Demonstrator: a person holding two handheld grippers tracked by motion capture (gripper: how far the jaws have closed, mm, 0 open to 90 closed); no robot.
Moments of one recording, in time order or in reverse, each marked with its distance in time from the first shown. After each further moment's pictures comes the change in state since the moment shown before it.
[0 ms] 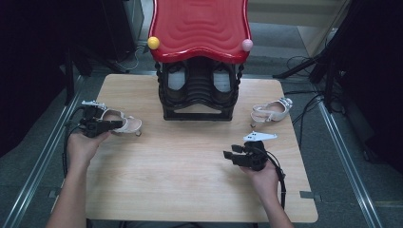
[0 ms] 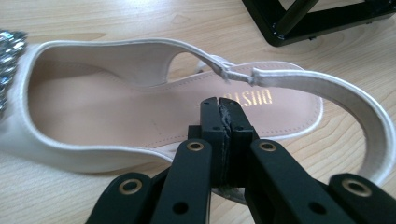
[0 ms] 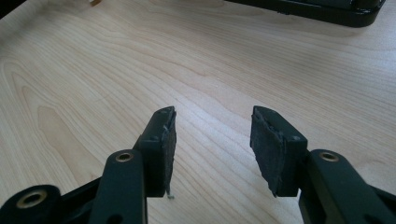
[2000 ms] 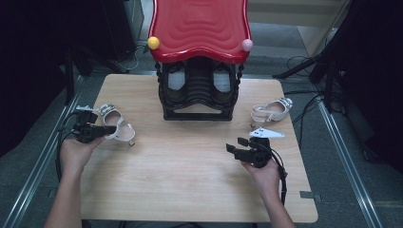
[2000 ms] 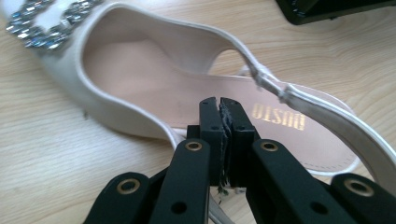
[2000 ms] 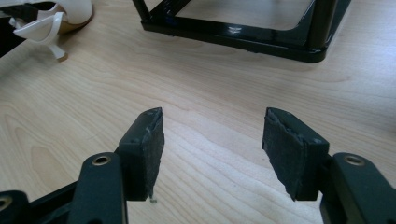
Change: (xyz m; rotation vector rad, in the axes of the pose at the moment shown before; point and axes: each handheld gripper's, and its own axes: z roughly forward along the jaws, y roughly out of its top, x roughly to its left) left arm 0.004 -0.017 -0.013 0.021 0.064 -0.024; right arm -0.002 0.009 -0.013 -0.119 -0.066 0.042
